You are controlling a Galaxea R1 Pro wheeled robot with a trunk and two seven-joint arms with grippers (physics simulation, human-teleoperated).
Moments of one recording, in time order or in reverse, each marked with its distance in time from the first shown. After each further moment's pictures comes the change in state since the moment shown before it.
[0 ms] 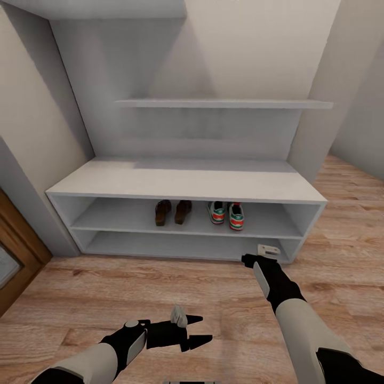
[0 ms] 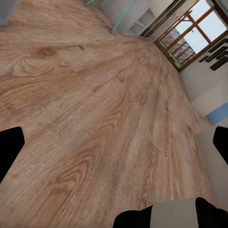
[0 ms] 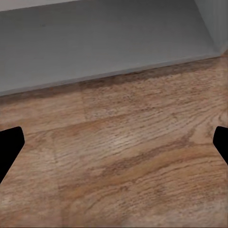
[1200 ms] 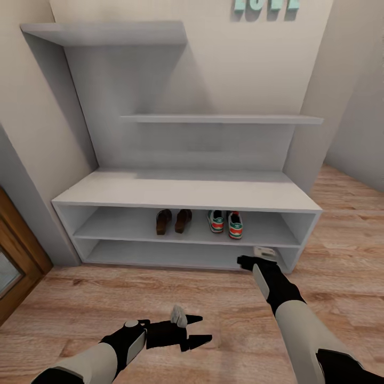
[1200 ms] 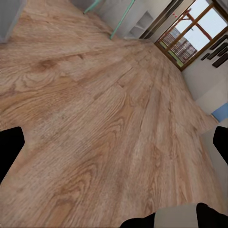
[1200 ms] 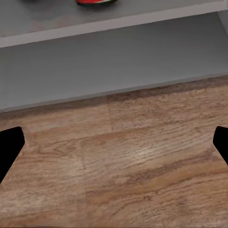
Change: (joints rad) left arm 0.000 0.001 0.001 -0.001 -0.001 0.000 -0.001; right arm 0.006 0.001 0.000 0.013 -0.009 -0.006 0.095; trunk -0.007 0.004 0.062
